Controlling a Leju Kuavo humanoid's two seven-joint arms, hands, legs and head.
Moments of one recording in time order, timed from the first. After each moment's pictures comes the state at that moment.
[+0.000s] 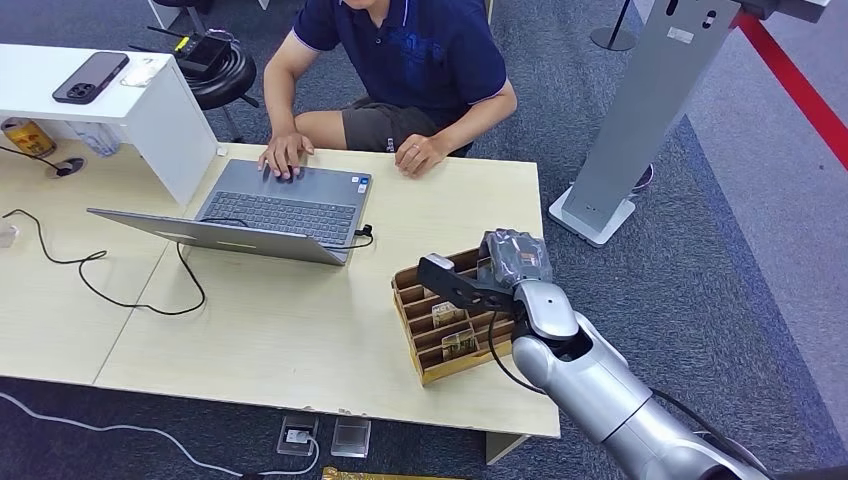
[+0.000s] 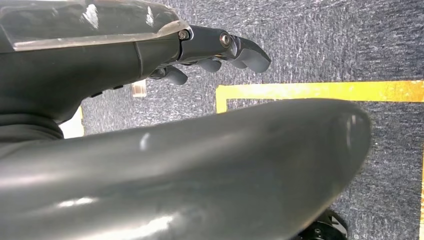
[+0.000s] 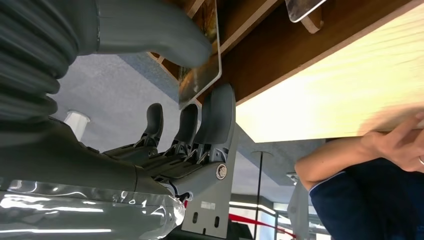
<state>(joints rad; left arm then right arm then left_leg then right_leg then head) -0.08 -0.02 -0.71 -0.20 0.78 0.27 0.12 -0.66 -0.12 0.83 -1.12 0.68 -0.05 0.36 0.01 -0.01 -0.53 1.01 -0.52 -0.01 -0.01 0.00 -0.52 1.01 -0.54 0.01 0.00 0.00</state>
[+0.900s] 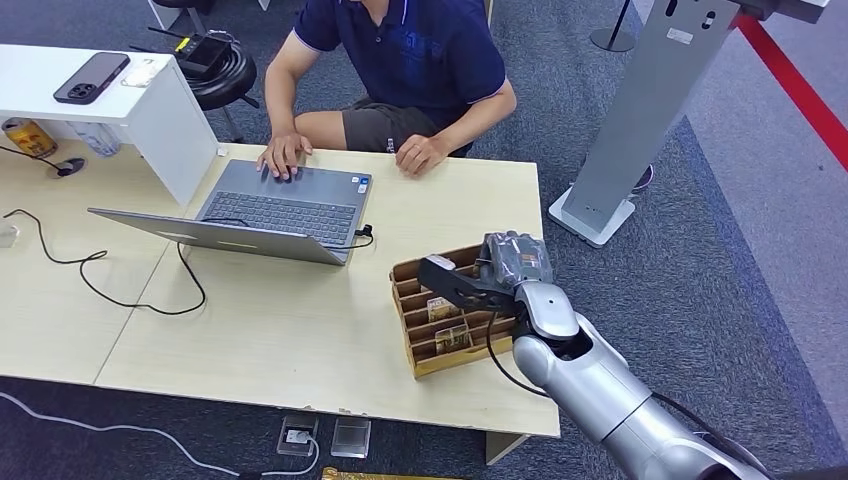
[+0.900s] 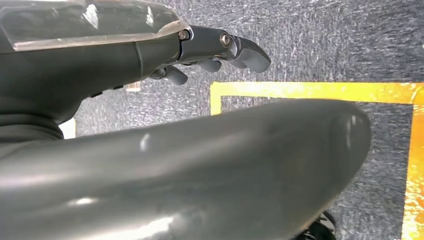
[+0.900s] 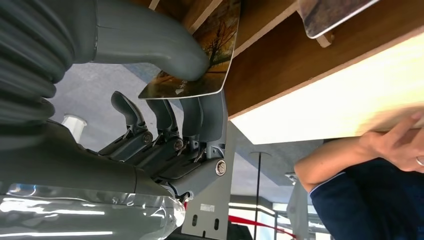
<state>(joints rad) -0.08 -0.02 -0.71 -0.20 0.82 0.27 0.09 -0.67 -0.12 0.83 -1.09 0.67 -0.06 0.34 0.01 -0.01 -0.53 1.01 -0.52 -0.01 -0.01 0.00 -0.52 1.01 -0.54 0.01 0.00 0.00</state>
